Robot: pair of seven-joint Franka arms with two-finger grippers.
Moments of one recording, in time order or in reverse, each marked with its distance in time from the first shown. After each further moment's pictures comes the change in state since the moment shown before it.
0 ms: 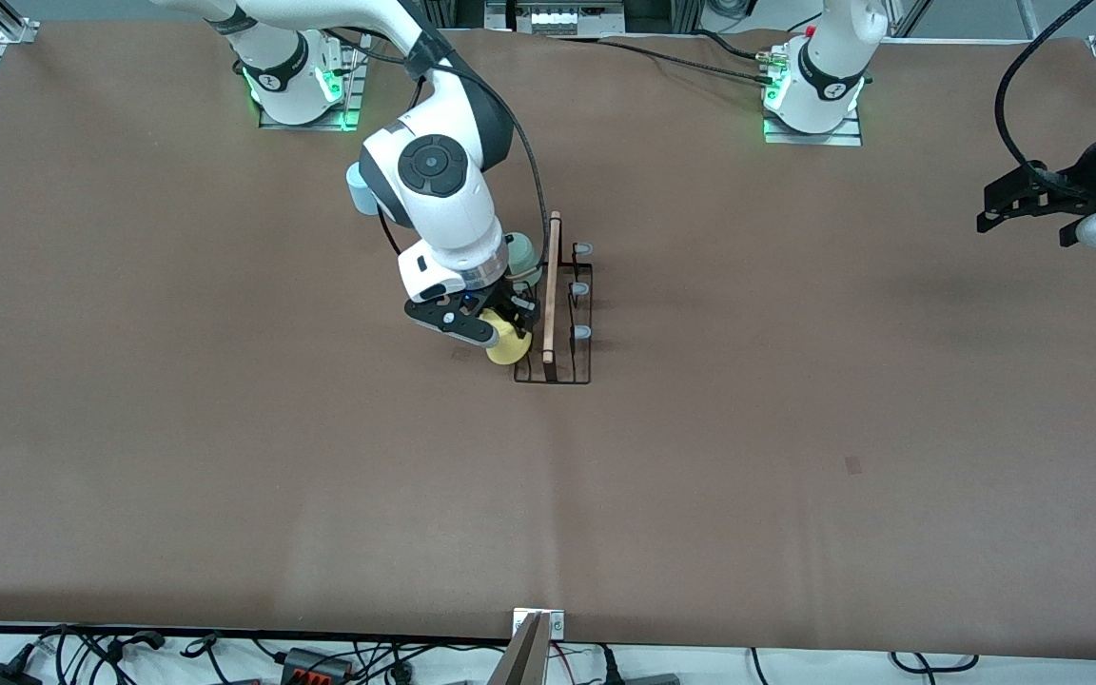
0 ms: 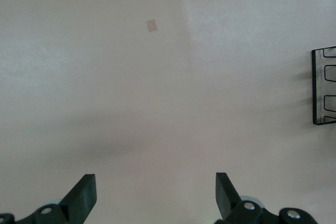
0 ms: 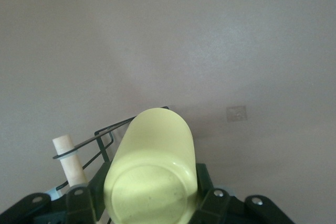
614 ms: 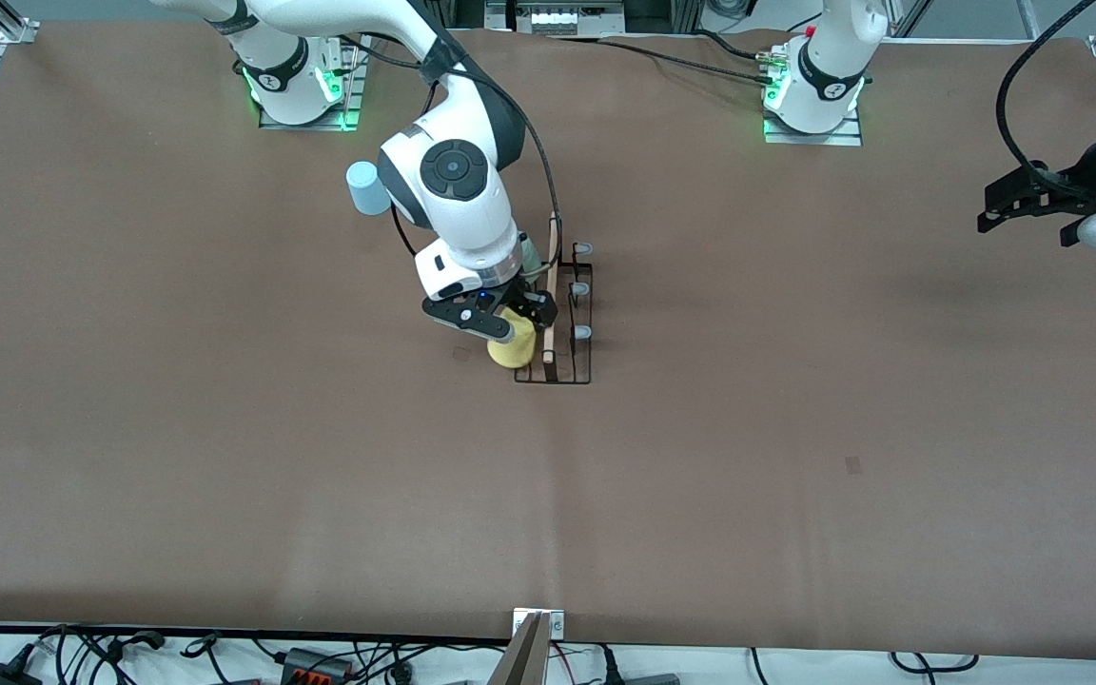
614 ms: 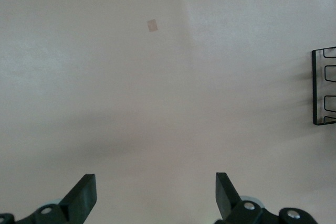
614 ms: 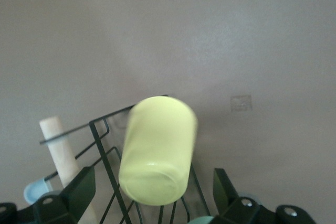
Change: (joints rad) left arm 0.003 0.000 0.002 0.000 0.000 0.000 0.000; right arm 0.008 0.020 0.001 0.007 0.000 0.002 0.004
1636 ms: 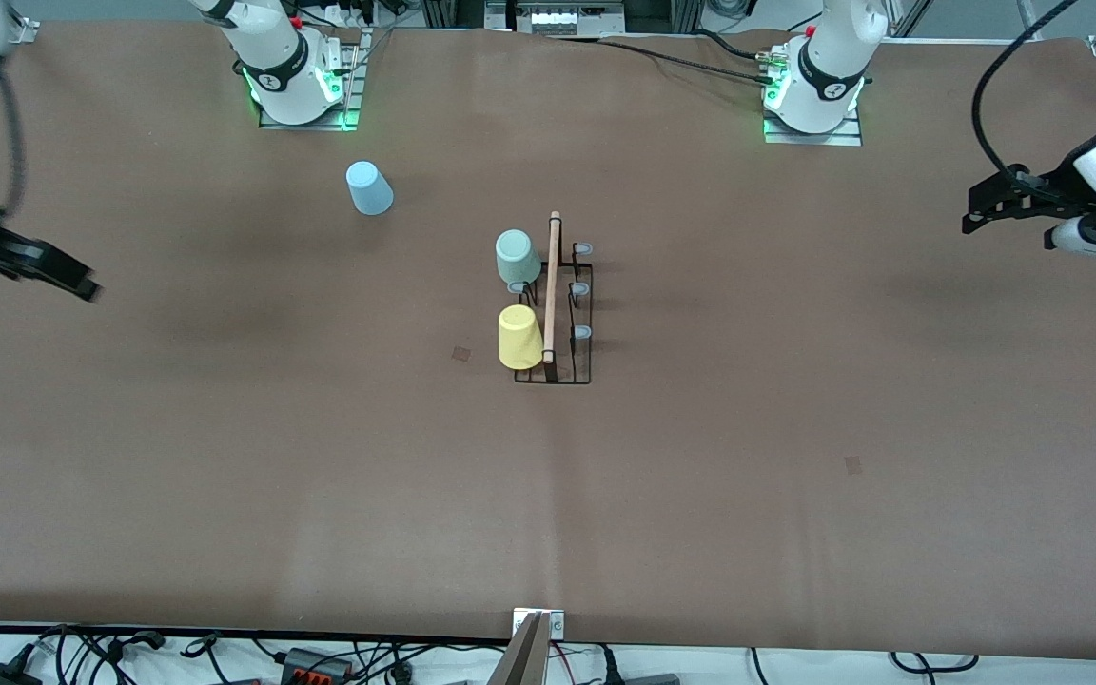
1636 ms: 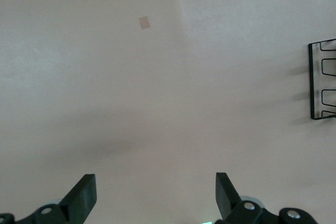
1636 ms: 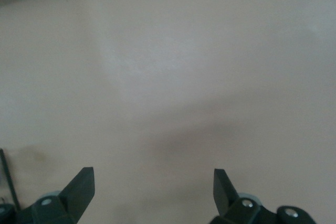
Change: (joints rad) left arm -0.009 0.011 -0.026 0.000 0.000 -0.007 -0.002; right arm -0.737 -0.466 -0.024 0.033 -0.005 -0.605 -0.914
